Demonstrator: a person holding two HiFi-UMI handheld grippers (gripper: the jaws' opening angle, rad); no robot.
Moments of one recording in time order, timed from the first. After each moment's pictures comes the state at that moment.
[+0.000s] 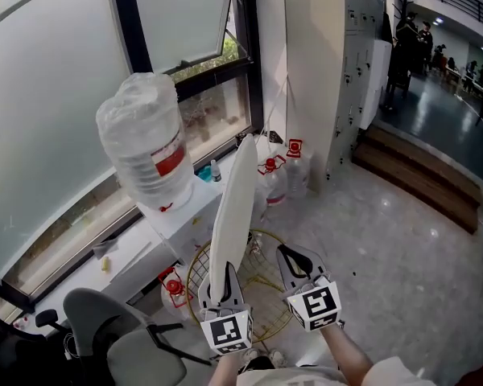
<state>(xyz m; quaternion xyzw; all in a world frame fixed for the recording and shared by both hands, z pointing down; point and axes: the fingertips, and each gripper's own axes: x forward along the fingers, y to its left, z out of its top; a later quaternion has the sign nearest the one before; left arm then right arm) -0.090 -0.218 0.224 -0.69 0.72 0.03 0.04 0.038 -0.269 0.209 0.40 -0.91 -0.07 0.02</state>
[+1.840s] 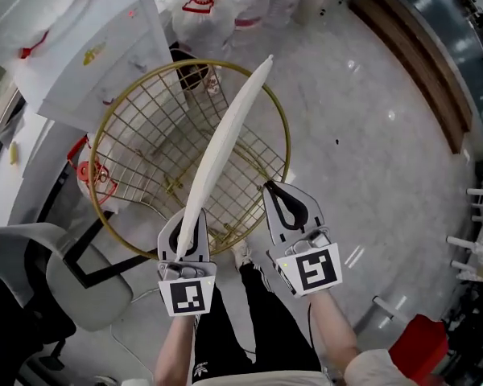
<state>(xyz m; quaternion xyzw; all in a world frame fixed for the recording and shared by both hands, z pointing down) -0.082 -0.245 0.563 -0.75 0.64 -0.08 -0.10 0.040 -0.306 0.526 0.40 -0.90 0.05 0.15</state>
